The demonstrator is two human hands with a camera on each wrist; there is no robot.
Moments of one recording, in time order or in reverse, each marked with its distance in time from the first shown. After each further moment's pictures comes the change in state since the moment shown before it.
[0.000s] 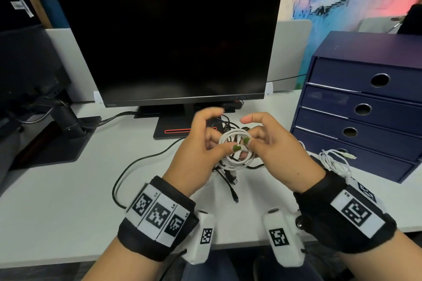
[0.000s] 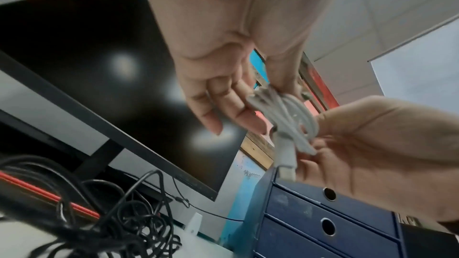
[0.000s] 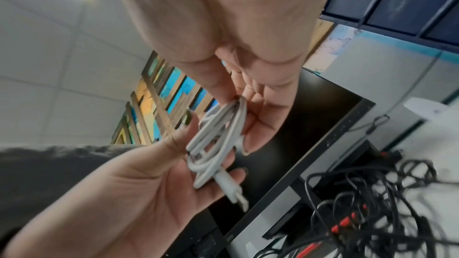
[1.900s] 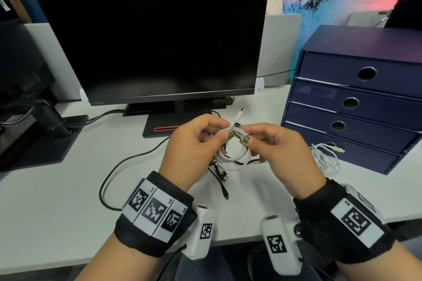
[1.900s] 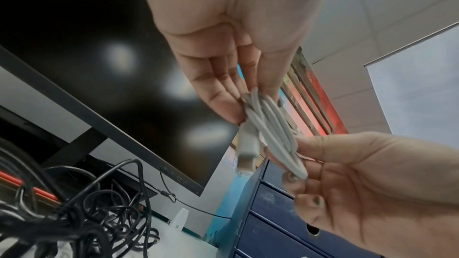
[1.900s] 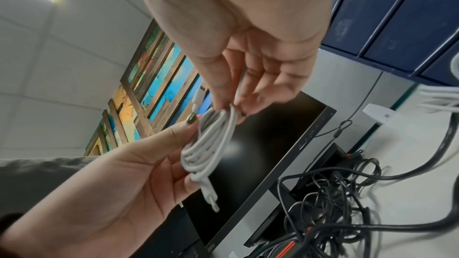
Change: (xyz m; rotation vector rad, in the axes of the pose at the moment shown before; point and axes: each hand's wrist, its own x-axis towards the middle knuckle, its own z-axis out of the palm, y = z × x) left_hand 0.008 -0.001 0.013 0.083 0.101 0.017; right_hand -0.011 0.024 -0.014 0.119 0.208 0.020
